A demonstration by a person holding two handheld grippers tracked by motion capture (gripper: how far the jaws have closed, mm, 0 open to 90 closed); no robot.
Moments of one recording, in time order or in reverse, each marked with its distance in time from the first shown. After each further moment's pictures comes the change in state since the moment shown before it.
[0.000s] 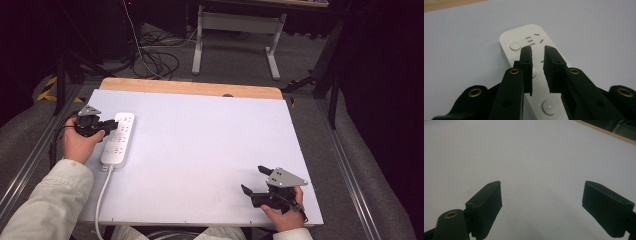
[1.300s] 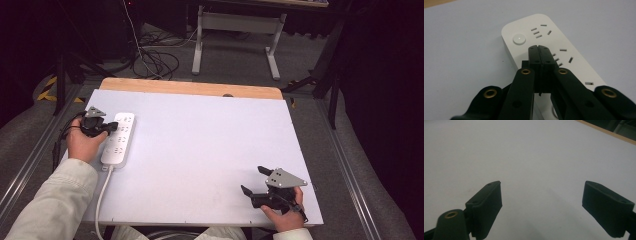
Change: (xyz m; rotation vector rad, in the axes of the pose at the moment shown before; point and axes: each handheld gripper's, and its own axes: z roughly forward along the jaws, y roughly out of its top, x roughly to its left) left arm -0.001 -0.003 0.012 0.045 0.046 0.045; right arm 0.001 0.000 0.000 0.004 0.003 -0.009
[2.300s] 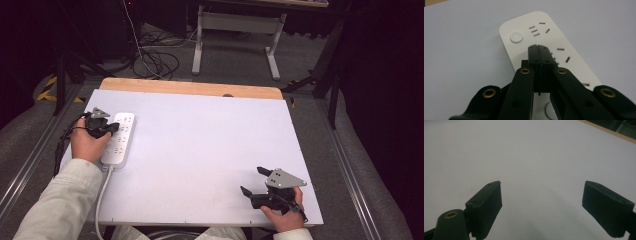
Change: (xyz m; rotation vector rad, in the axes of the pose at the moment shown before) left arm -0.011 0.002 0.001 0.022 0.044 -0.018; right arm 0.001 0.000 0.000 0.004 0.012 -0.004
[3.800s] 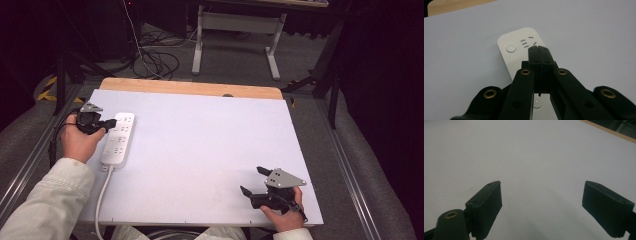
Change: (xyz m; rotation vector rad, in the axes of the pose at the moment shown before) left arm -0.003 0.018 -0.039 -0.020 -0.061 -0.018; right arm 0.000 0.000 0.001 0.004 0.000 0.002
